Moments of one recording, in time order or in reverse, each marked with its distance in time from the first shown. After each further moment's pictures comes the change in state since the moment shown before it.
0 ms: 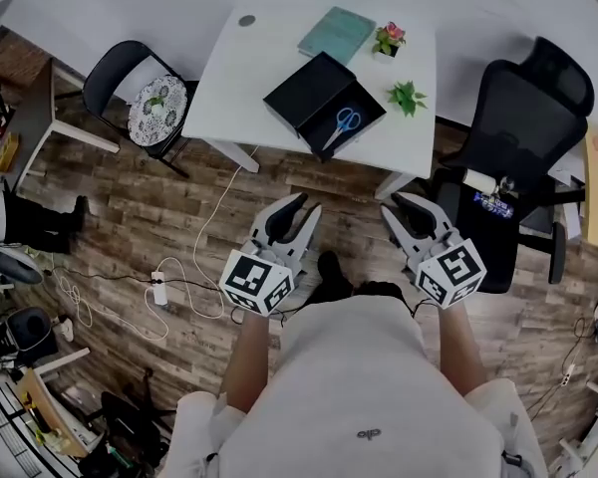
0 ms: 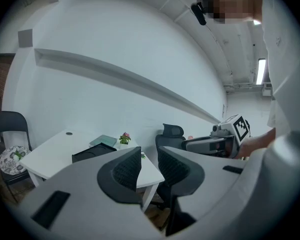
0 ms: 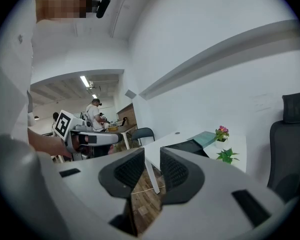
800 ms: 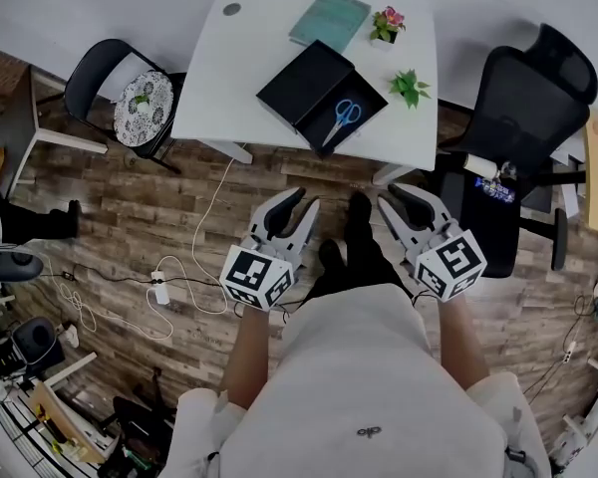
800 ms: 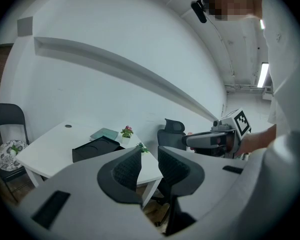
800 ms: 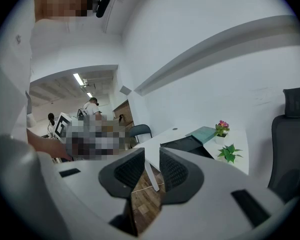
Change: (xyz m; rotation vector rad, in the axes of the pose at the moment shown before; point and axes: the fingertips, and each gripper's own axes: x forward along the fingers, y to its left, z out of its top) left arm 0.019 0.039 -0.016 -0.039 0.065 -0.028; right arm 0.038 -0.010 -0.002 0.036 0.046 -0.030
